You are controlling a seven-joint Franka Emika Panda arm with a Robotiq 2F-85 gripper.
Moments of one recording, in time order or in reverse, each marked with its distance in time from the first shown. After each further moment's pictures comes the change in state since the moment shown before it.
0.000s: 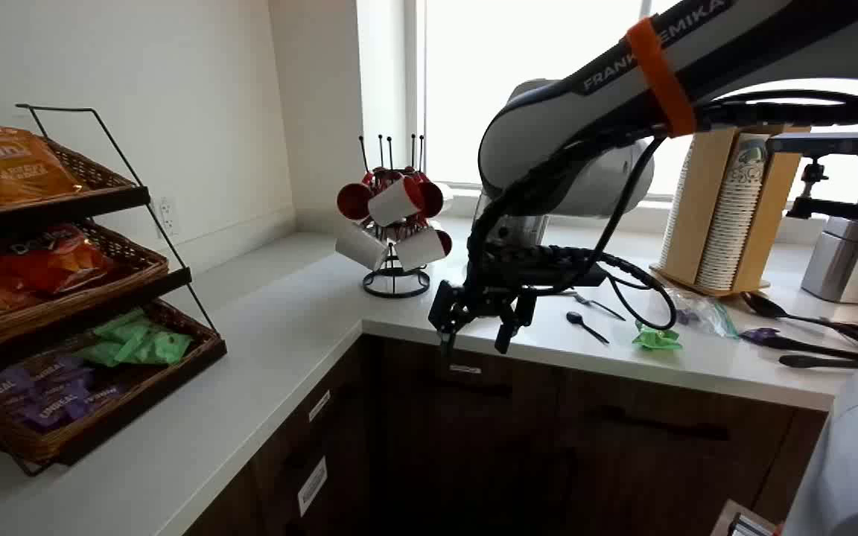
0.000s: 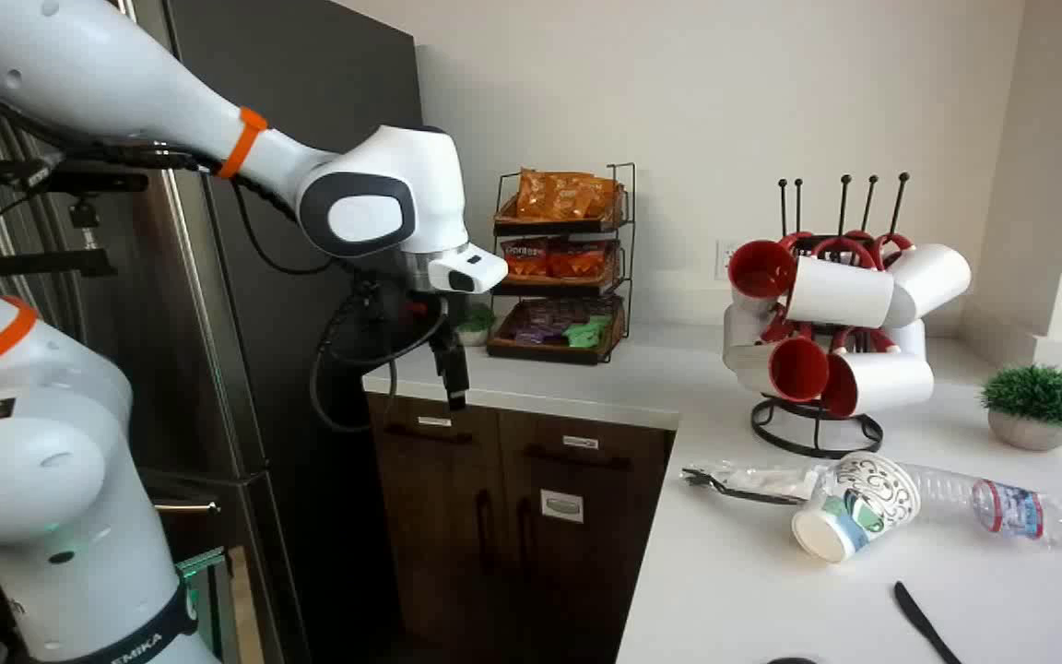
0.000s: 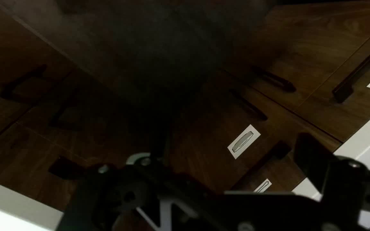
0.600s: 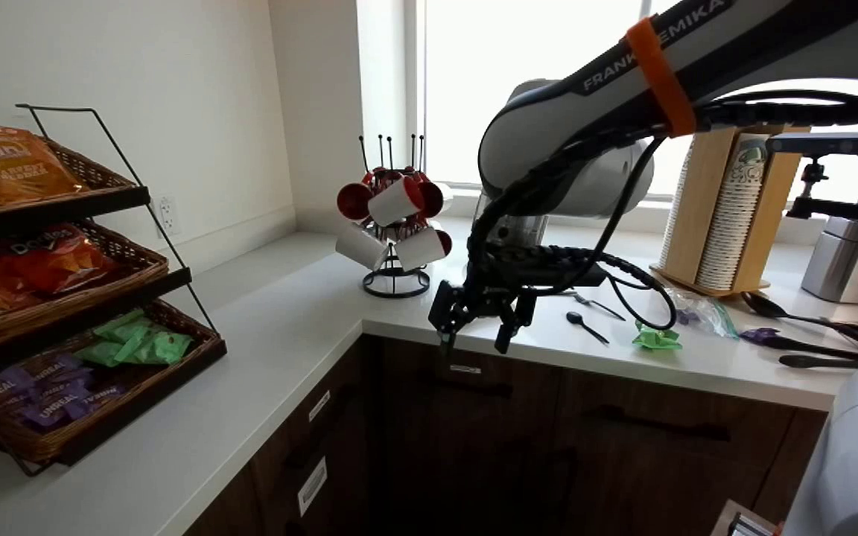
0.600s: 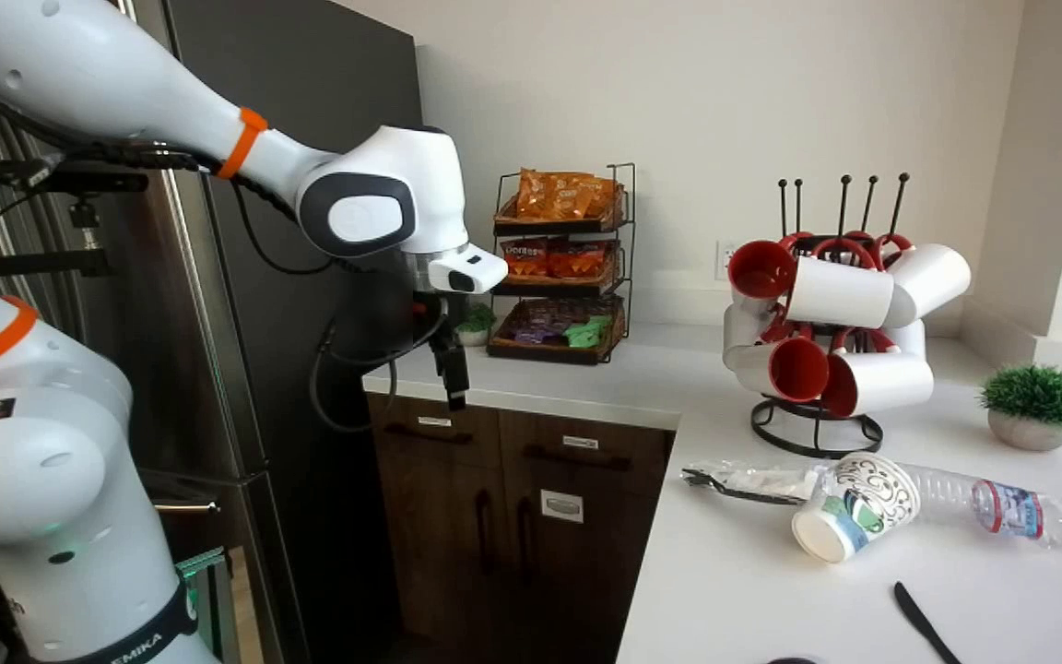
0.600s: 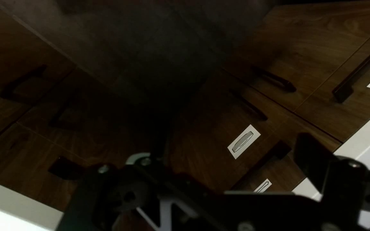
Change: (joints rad) arm 0.000 0.000 0.000 0.000 0.000 0.000 0.000
